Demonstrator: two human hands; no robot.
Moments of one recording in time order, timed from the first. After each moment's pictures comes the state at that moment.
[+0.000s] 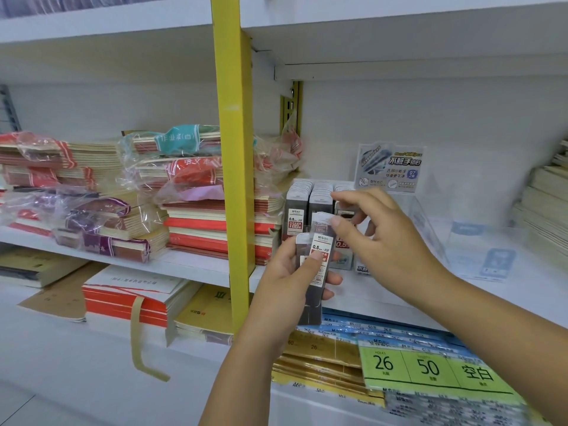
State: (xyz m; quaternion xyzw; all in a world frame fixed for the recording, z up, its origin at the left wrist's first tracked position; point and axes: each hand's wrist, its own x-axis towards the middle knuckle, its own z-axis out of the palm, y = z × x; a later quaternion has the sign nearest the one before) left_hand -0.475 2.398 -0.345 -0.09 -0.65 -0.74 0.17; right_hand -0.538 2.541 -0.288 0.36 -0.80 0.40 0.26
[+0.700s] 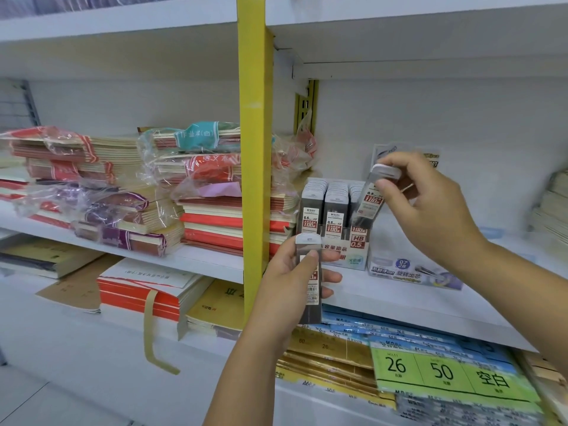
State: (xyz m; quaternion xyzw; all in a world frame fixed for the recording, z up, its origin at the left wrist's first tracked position) left_hand -0.475 2.383 -0.349 -0.06 -0.64 -0.74 0.18; right_hand -0.564 2.558 -0.259 0.37 -0.77 0.33 0.39
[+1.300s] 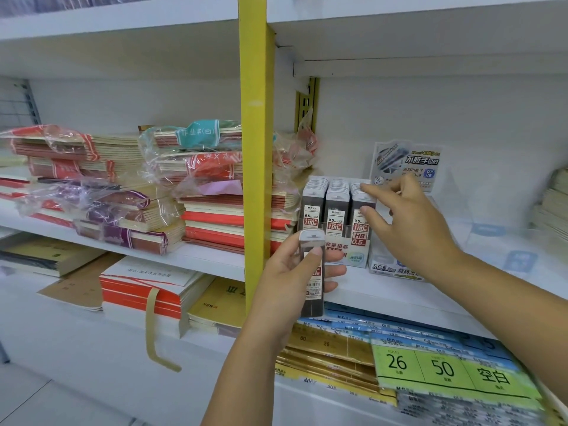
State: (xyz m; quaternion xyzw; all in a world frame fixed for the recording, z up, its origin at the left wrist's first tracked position) left_hand -0.471 2.382 -0.347 -0.07 -0.62 -0.76 0.18; right_hand -0.582 2.547 -0.288 0.27 -0.86 0.22 0.37
